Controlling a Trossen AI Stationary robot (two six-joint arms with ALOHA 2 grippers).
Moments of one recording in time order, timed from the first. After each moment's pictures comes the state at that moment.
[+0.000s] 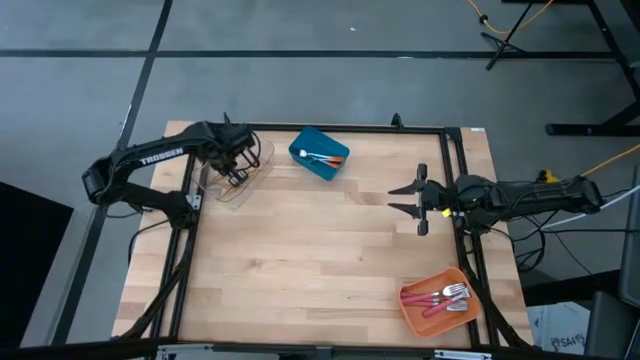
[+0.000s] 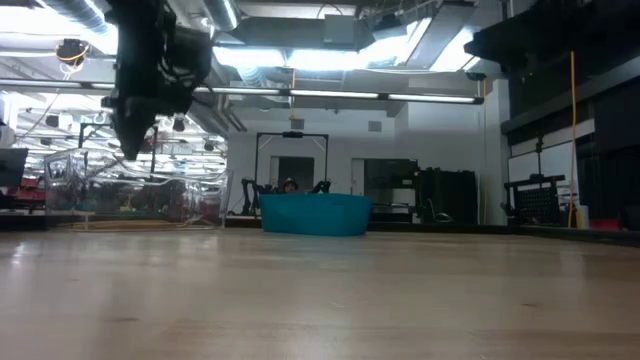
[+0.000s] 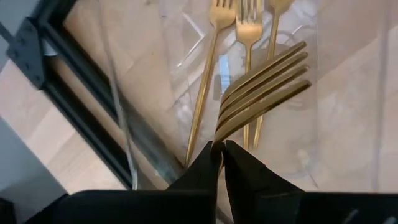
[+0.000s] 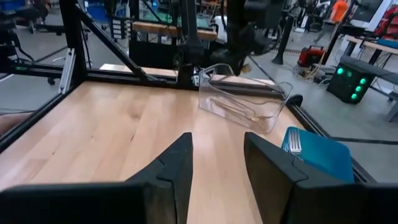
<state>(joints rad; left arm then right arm) 0.60 1.25 0.96 -1.22 -0.28 -0.25 0.08 0.58 0.40 0.05 0.11 -0.11</state>
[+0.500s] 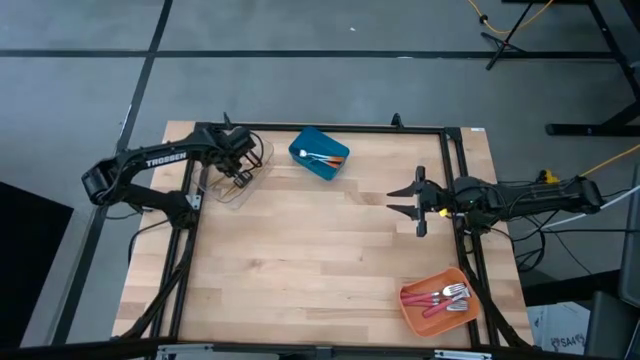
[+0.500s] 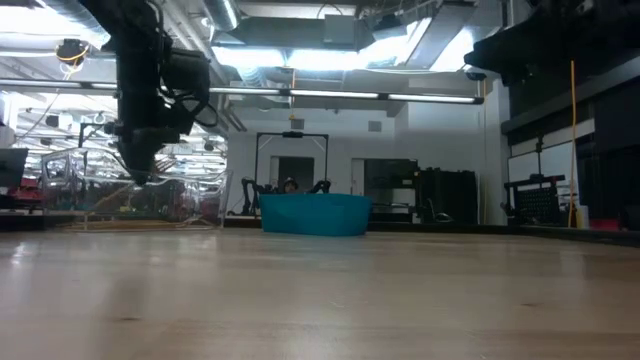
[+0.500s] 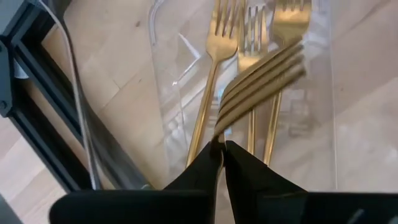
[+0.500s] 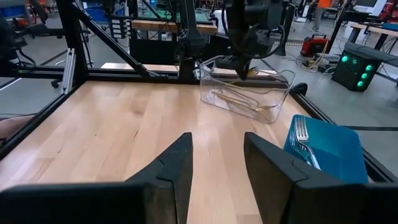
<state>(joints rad) 0.66 1.25 0.80 -0.94 -0.28 -0.20 0.08 0.58 0.36 0.08 0.11 -0.05</state>
